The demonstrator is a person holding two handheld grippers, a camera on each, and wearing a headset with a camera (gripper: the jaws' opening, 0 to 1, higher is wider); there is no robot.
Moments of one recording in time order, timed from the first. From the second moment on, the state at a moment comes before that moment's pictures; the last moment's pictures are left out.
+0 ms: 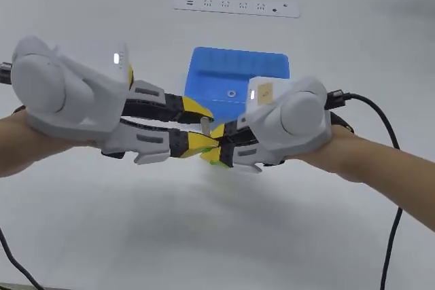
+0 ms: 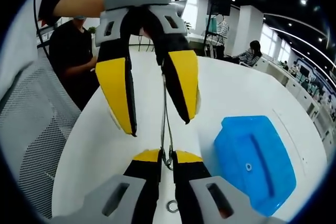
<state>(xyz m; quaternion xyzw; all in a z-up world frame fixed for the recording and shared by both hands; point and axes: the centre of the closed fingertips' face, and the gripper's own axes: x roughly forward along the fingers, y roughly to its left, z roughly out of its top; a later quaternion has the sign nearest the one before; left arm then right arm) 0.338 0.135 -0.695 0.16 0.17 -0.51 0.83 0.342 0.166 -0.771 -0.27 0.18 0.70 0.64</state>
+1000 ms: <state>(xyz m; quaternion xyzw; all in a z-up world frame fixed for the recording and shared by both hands) 0.303 0.170 -0.688 0.07 0.15 -0.39 0.91 0.393 0.142 -0.674 -0.22 0.14 0.67 0.70</state>
